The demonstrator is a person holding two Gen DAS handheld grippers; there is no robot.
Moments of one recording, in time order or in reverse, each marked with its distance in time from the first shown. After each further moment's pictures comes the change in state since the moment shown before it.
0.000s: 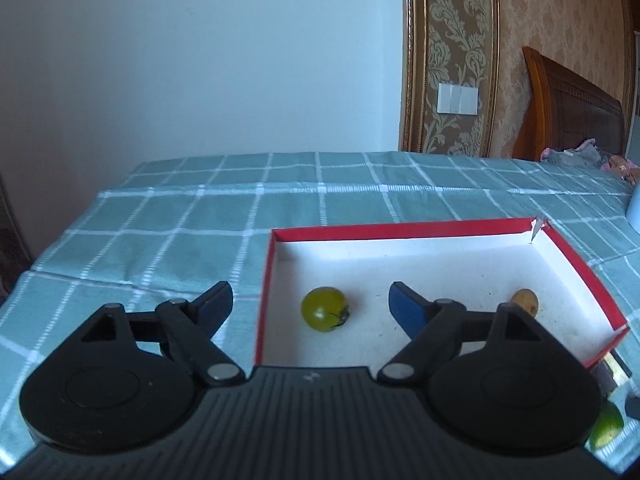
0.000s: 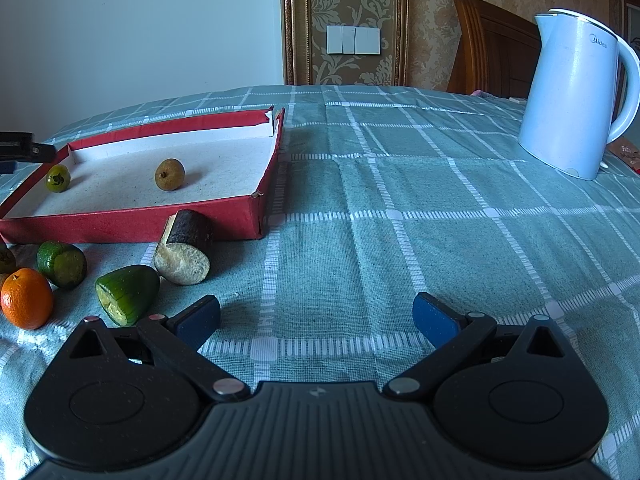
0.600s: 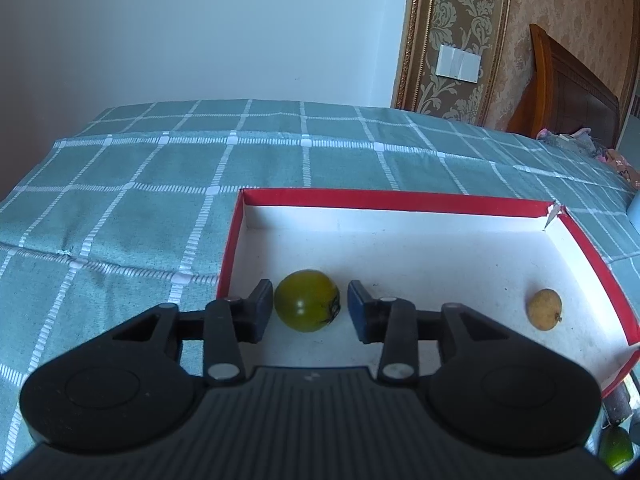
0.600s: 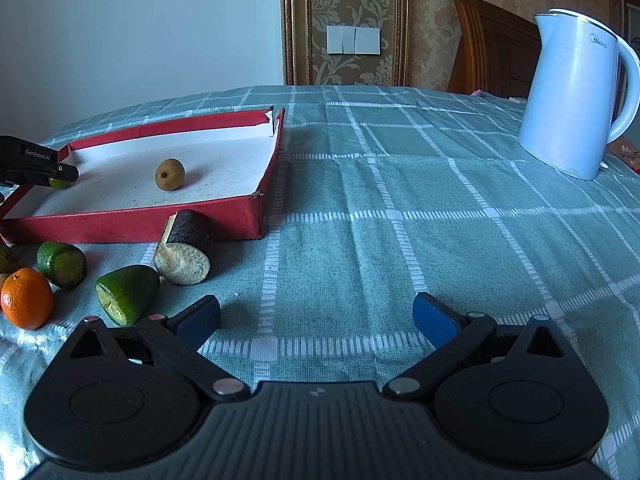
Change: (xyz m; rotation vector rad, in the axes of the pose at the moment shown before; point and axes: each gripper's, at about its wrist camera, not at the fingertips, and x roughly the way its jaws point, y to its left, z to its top) left arm 0.075 0.001 0.003 -0.054 0.143 -0.090; right arm 0.001 0.000 0.000 0.000 0.000 -0.001
